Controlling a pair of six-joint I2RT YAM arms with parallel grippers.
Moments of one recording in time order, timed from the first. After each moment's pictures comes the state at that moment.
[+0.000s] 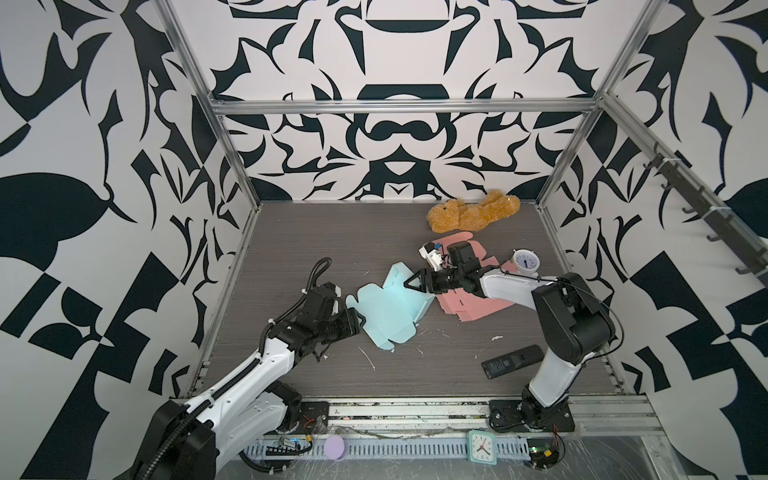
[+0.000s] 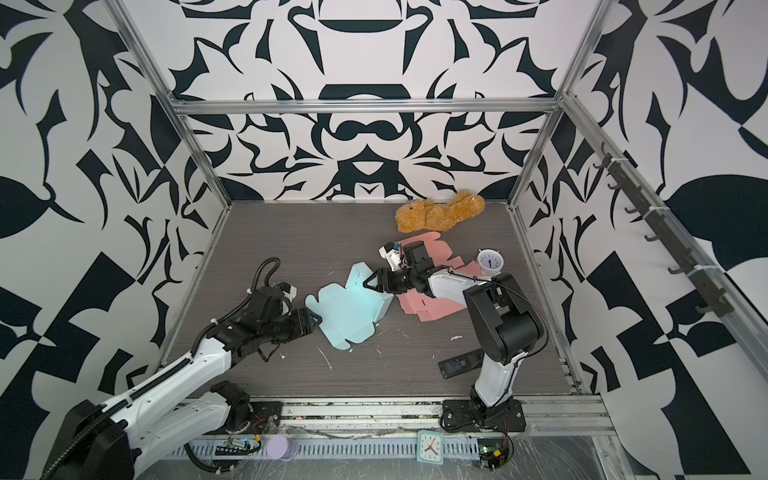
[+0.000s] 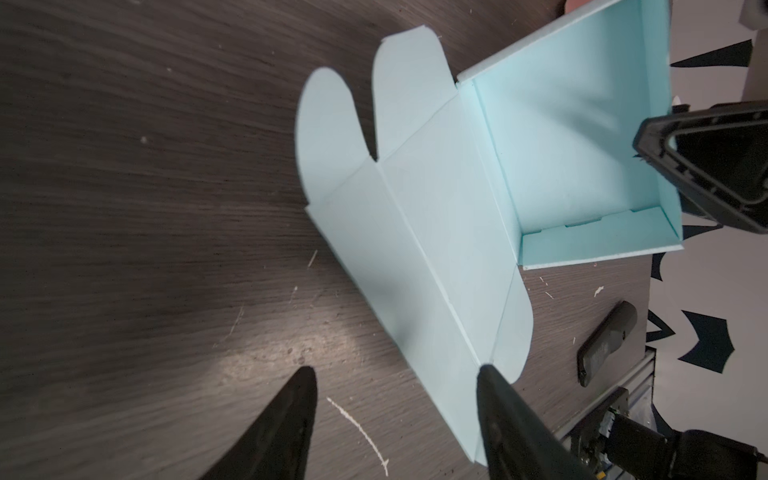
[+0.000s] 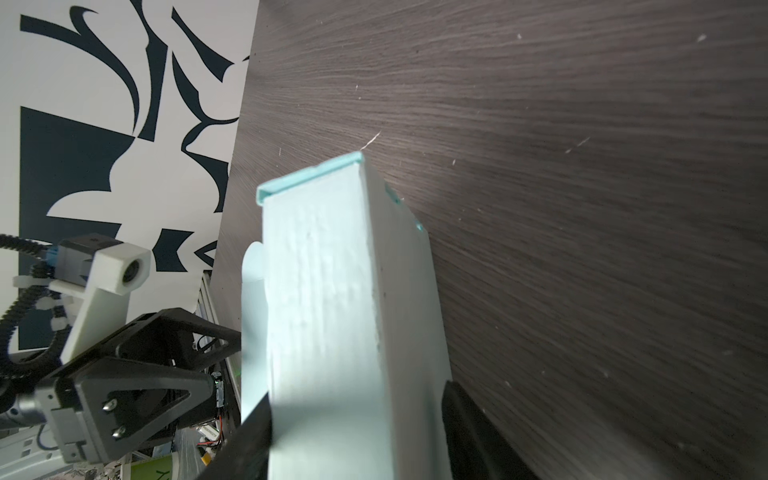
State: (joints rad) left arm -0.52 0.99 0.46 -0.33 0.27 -0.79; right arm 0.43 1.78 0.95 0.03 -0.76 0.50
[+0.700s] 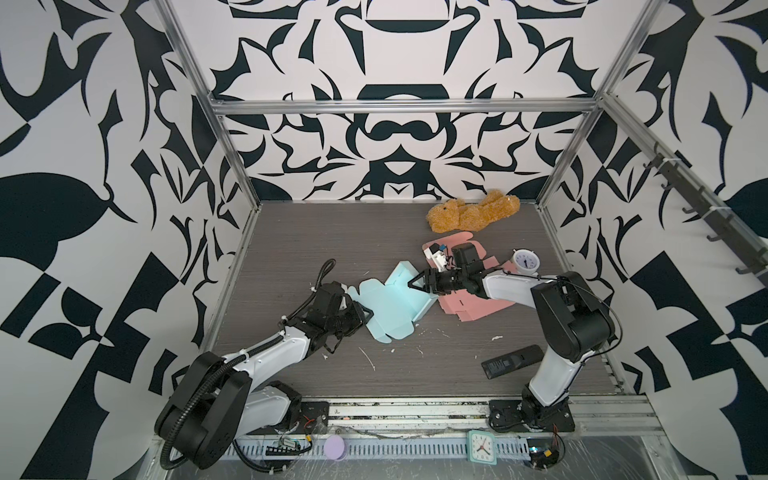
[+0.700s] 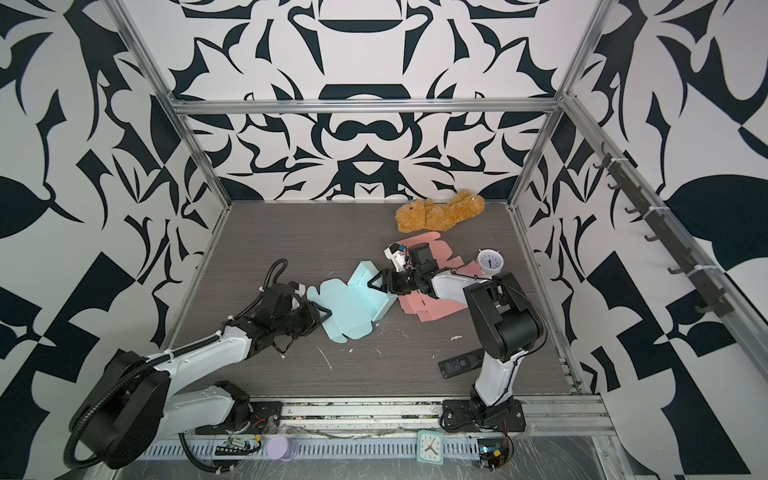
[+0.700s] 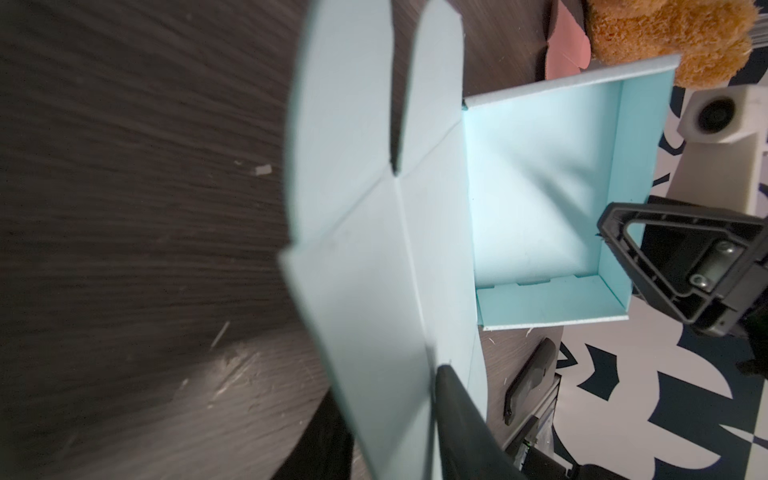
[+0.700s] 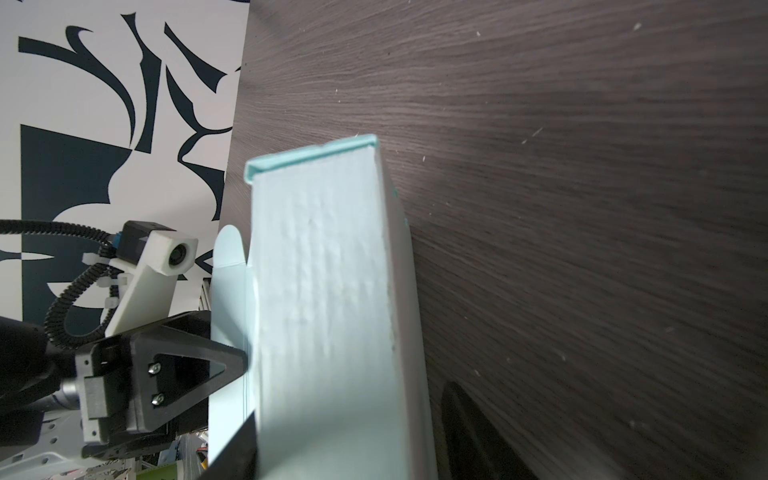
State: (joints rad) left arm -0.52 1.22 0.41 0.05 0.35 -1.03; right arm 0.41 1.78 0.92 0.07 -0.77 0.51
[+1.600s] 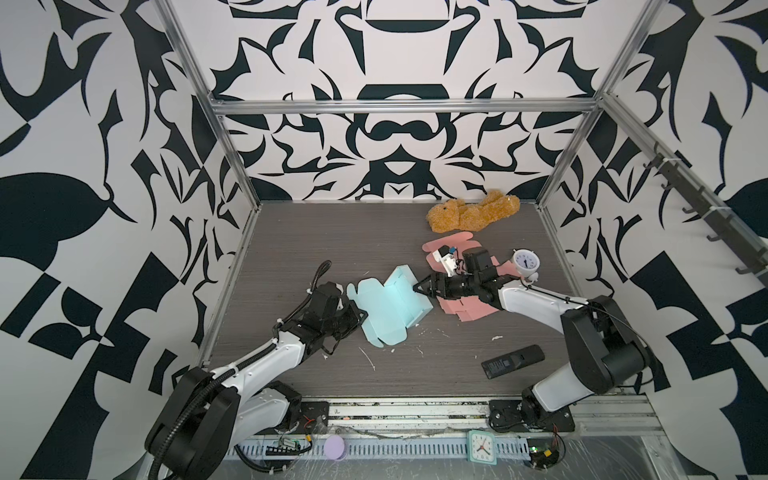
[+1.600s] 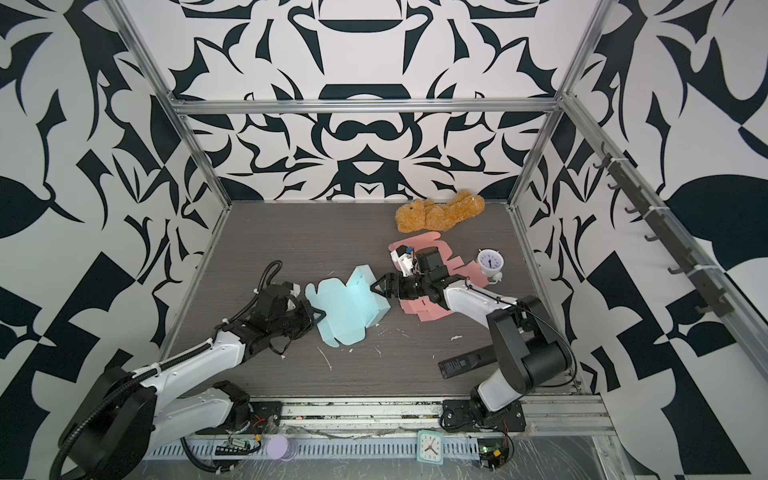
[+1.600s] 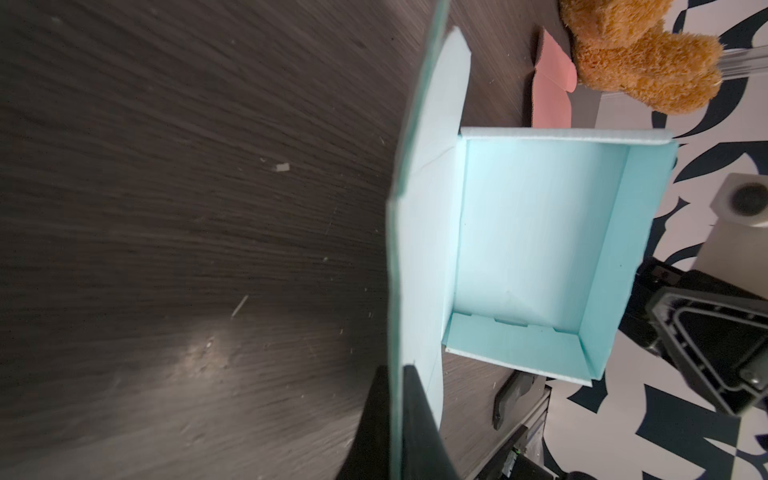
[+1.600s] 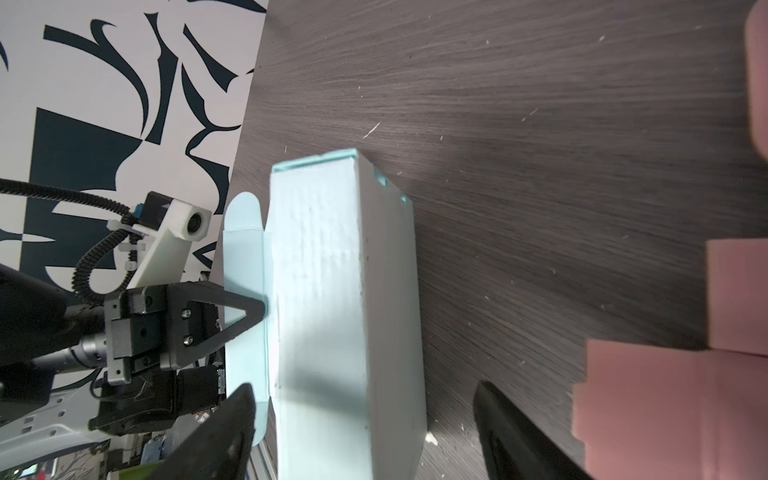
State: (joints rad) left arm -0.52 1.09 0.42 -0.07 0.31 -1.05; right arm 0.40 1.52 0.81 -0.05 -0.69 0.48
